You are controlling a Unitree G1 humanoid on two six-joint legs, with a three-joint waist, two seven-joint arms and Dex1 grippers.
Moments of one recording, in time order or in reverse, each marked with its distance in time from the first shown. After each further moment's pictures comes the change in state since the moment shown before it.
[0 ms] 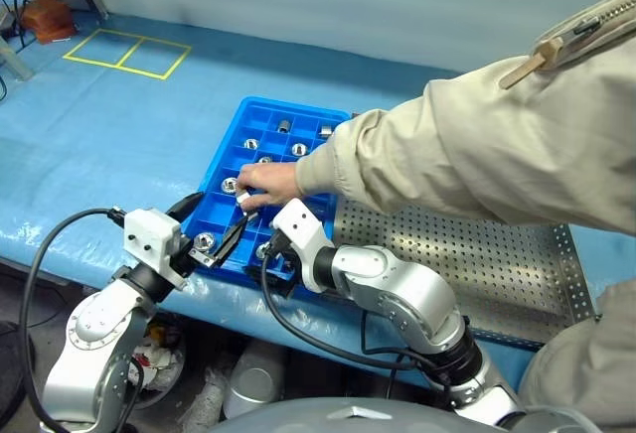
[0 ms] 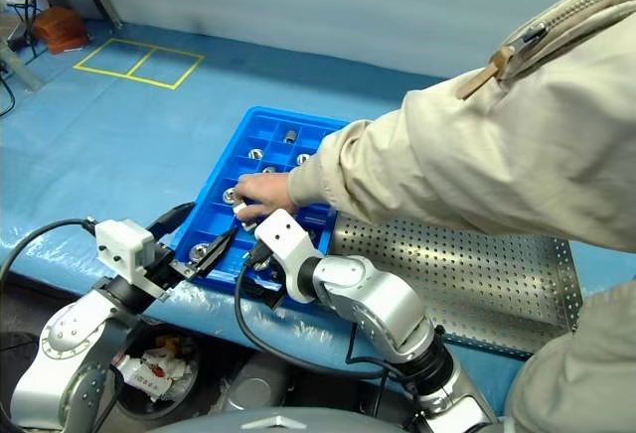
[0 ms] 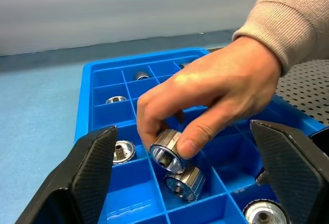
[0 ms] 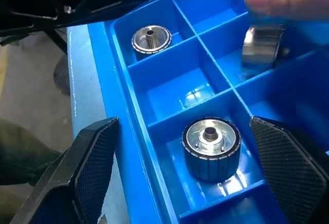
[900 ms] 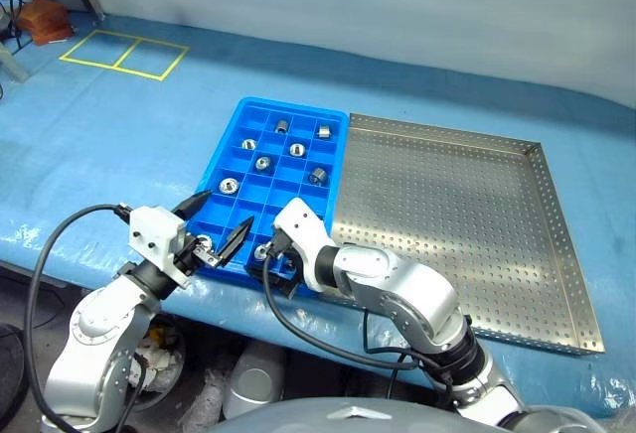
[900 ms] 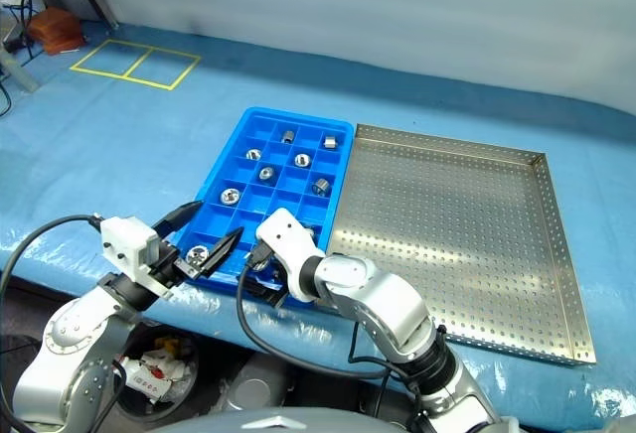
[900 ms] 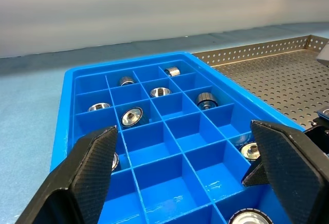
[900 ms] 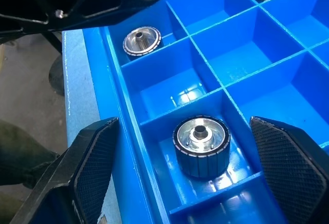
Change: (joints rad) left arm -0.022 0.011 -0.014 0.004 -0.017 0.007 -0.019; right arm -0.003 -0.014 0.002 -0.002 -0.003 -0.014 0.000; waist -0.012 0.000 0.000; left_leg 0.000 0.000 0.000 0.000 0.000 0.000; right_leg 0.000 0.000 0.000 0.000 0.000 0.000
